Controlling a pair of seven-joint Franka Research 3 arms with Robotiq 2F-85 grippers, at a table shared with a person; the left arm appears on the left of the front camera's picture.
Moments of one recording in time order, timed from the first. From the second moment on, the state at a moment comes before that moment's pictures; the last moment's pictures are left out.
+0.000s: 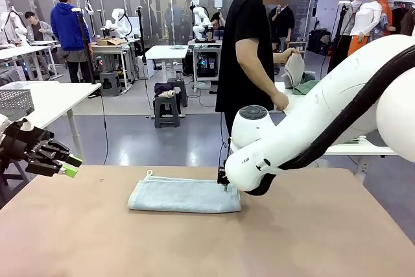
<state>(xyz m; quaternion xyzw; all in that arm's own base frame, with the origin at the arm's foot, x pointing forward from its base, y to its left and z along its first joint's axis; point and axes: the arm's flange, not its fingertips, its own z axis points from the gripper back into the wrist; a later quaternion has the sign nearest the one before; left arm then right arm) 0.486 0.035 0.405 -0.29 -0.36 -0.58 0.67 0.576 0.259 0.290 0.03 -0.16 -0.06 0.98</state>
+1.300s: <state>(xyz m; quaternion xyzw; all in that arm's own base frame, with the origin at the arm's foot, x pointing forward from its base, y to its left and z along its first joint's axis) 0.486 0.035 0.405 -0.29 -0.36 -0.58 0.67 0.577 0.258 0.290 0.03 -0.14 -0.08 0.99</state>
